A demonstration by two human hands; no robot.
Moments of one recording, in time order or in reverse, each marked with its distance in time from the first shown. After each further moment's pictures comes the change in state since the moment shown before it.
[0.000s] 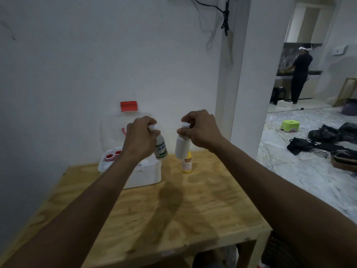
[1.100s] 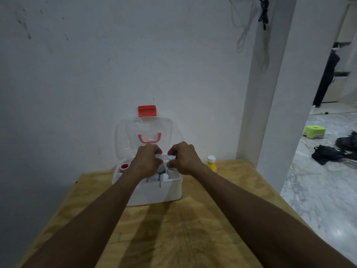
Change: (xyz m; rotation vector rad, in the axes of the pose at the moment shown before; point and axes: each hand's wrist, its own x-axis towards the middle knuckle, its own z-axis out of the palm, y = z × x) left_hand 0.047 -0.109 0.032 0.227 -0.292 -0.110; right_hand 0.035 0.000 0.147 -0.010 -0.335 0.048
